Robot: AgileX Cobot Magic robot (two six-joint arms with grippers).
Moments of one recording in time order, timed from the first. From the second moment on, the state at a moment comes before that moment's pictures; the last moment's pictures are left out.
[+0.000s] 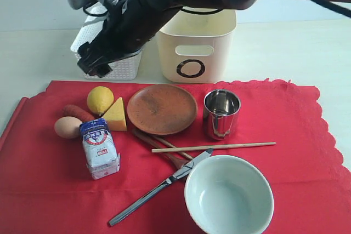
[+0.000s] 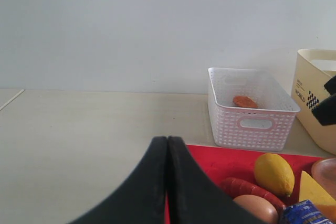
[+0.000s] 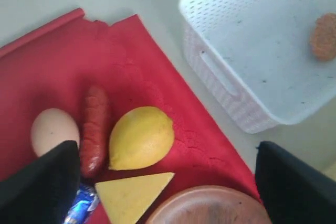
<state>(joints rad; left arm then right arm) -0.04 0.01 0.00 0.11 0.15 -0.13 0.63 2.08 -1.67 0.23 0.56 -0.33</state>
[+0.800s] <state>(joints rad) -0.04 0.01 0.00 0.11 0.15 -0.13 0.73 2.22 -1.67 0.39 0.88 -0.43</state>
